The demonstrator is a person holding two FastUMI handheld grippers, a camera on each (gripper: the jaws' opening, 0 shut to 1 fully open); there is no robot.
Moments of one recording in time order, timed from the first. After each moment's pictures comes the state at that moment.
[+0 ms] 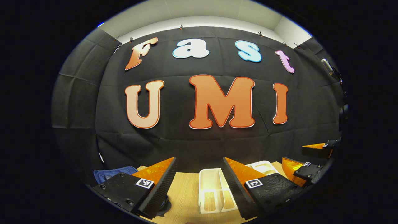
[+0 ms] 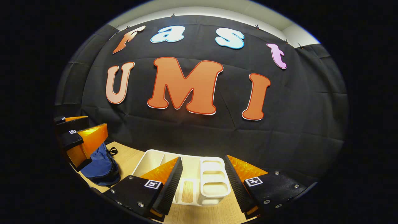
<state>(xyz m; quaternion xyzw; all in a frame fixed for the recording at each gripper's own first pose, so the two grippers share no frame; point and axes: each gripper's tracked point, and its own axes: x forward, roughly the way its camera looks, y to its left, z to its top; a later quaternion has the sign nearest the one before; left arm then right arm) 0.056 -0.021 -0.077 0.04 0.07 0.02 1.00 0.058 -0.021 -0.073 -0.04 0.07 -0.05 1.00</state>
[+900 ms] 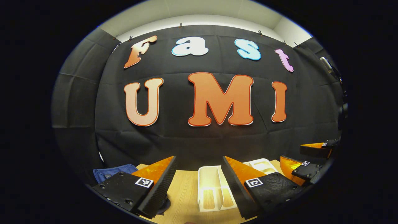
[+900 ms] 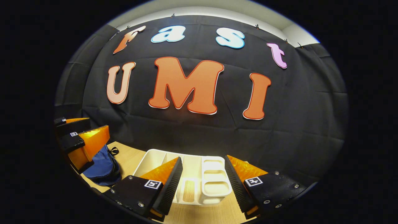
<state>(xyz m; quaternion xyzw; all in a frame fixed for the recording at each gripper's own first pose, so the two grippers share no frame) 0.051 -0.024 -0.083 0.03 0.08 0.02 1.00 0.062 -0.014 -0.083 -0.04 0.07 -0.04 1.00</state>
